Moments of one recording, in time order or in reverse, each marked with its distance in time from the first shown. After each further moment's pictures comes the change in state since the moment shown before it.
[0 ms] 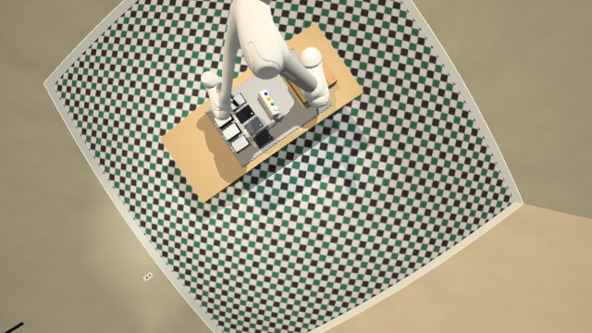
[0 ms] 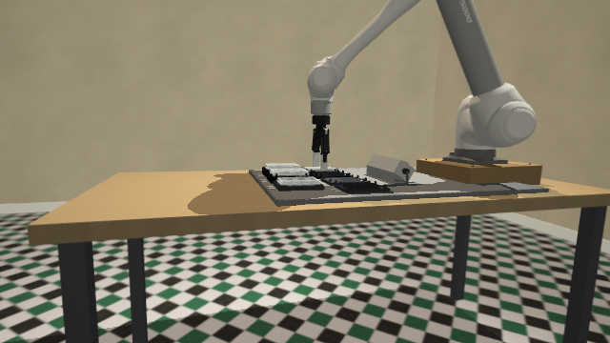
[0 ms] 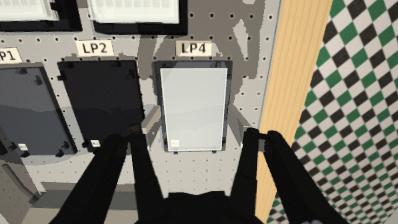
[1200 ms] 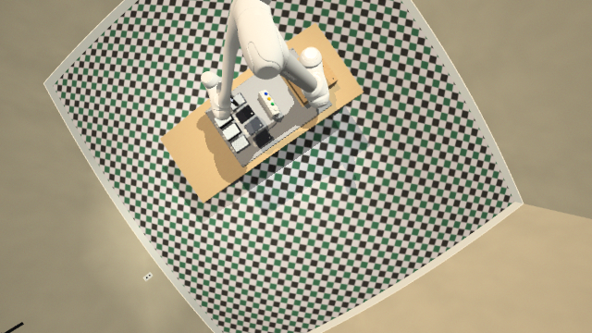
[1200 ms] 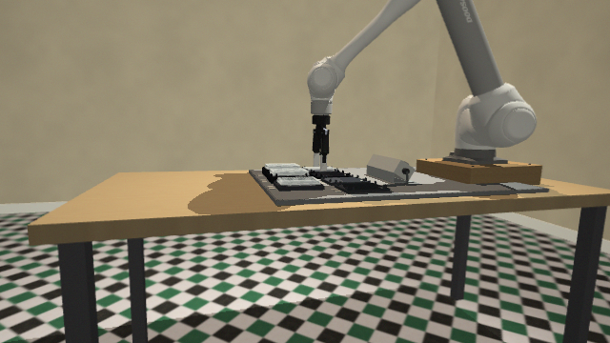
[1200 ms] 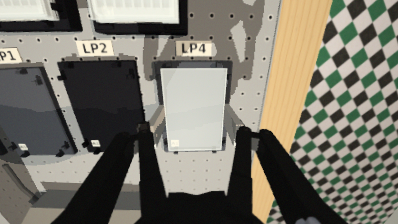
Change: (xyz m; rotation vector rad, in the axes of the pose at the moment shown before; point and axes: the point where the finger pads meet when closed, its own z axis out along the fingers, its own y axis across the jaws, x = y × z) arm 0.000 0.000 0.000 0.000 0.000 0.000
